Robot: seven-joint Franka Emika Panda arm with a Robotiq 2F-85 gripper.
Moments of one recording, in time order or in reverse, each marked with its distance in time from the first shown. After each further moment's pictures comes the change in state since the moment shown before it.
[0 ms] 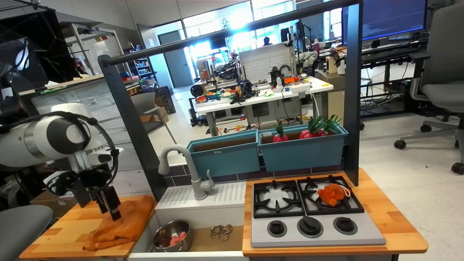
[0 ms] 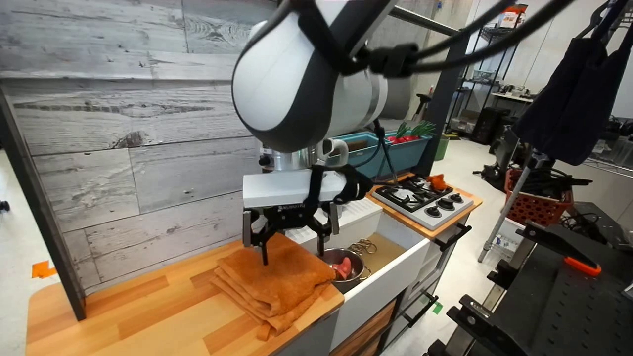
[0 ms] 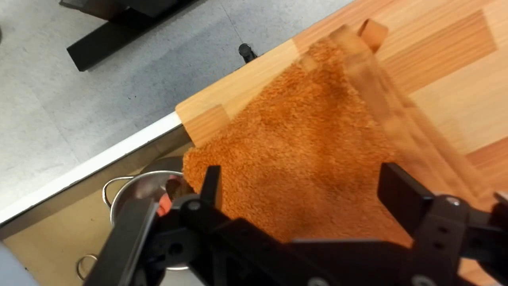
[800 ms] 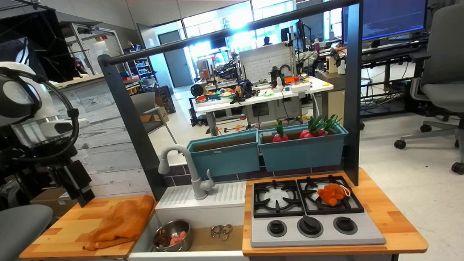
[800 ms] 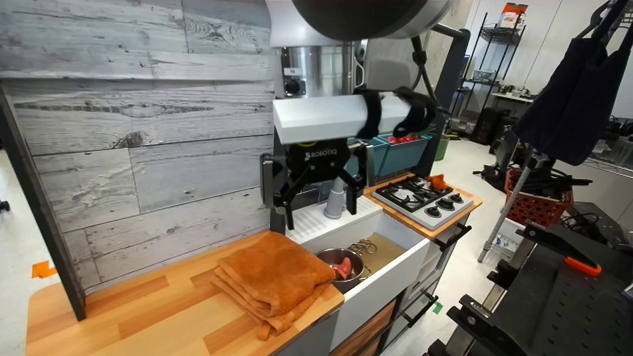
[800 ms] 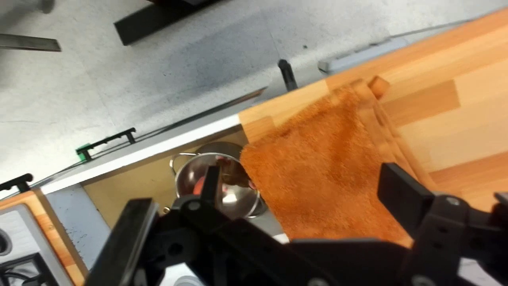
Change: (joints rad) arm 0.087 -0.350 -0.050 -0.338 -0.111 -0.005 0.008
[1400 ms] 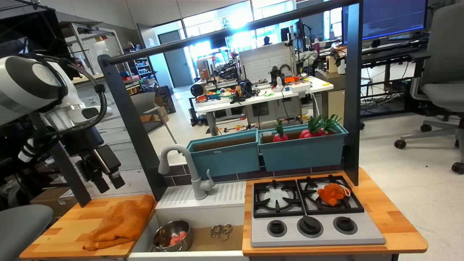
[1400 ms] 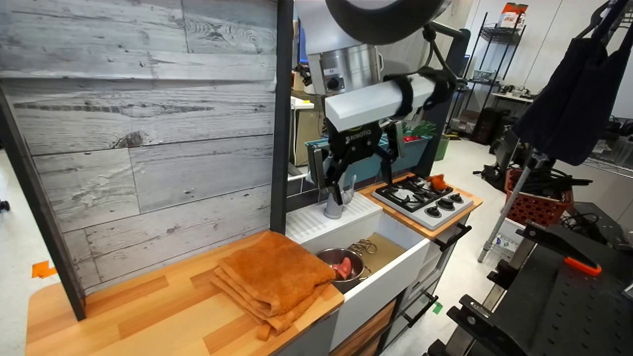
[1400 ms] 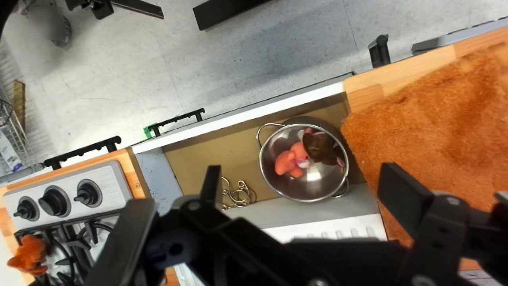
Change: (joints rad) arm -0.059 -0.003 -0.050 0.041 -0.148 -0.132 -0.027
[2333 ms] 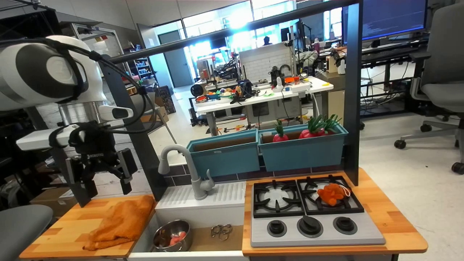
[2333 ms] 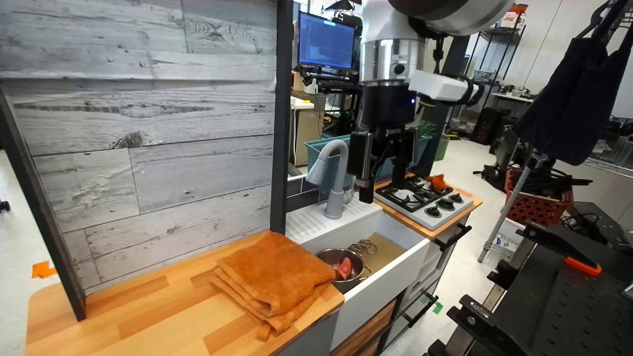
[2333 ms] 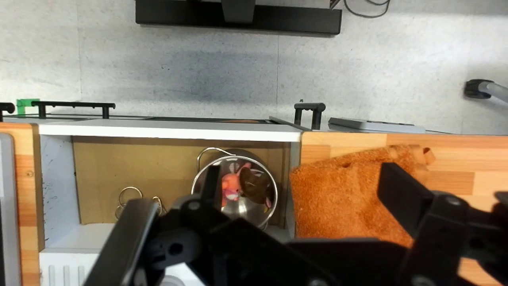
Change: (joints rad) arm -0.341 -0.089 0.228 -0.134 0.188 0.080 -0.666
